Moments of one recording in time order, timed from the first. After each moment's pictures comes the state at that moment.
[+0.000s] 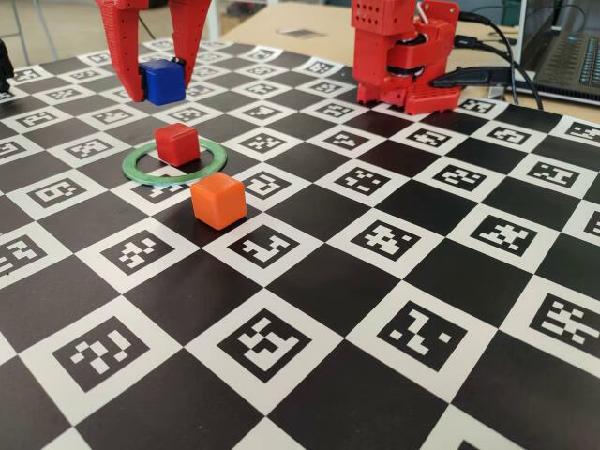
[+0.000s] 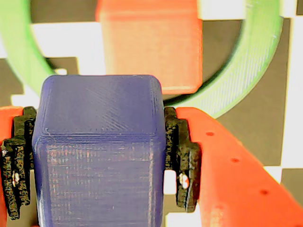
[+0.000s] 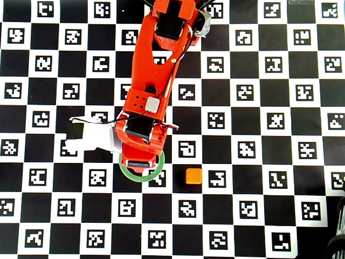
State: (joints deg) arm 17.3 71.0 74.2 80.3 -14.9
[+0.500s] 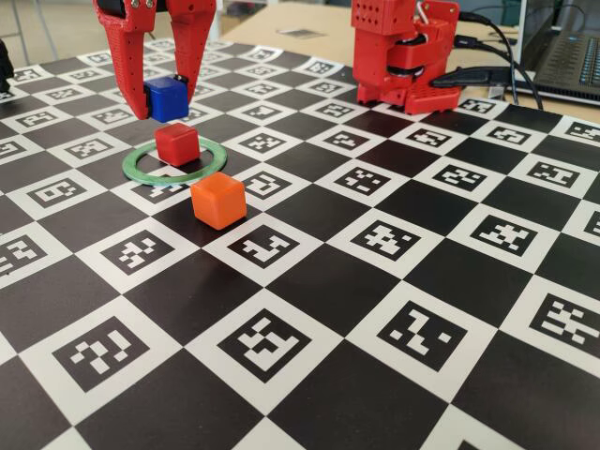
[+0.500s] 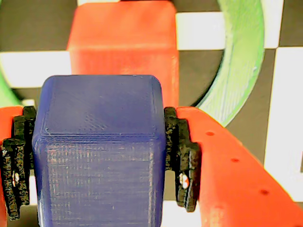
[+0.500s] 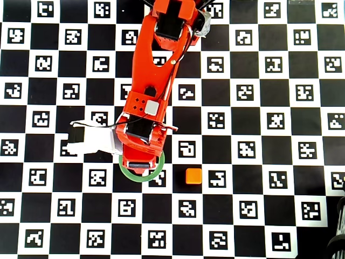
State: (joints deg) arm 18.1 71.0 80.1 75.8 -16.3
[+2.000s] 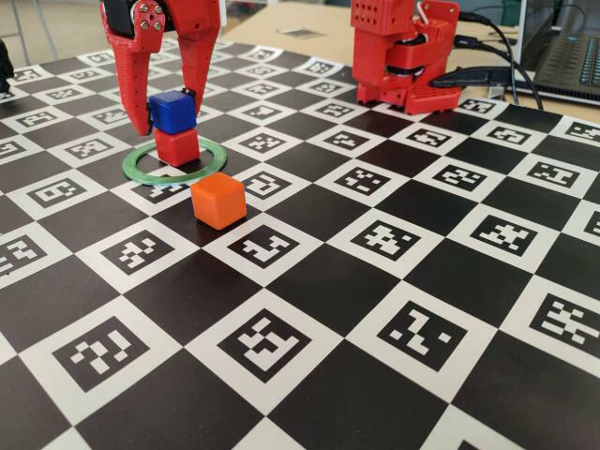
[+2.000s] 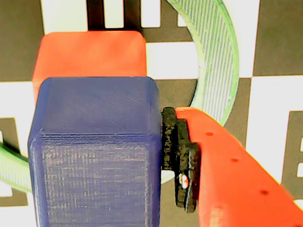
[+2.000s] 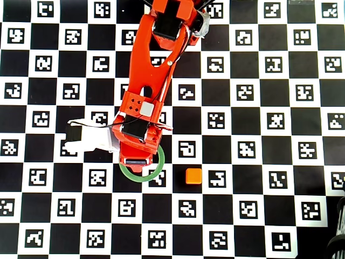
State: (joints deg) arm 19.2 70.9 83.8 73.1 -17.1
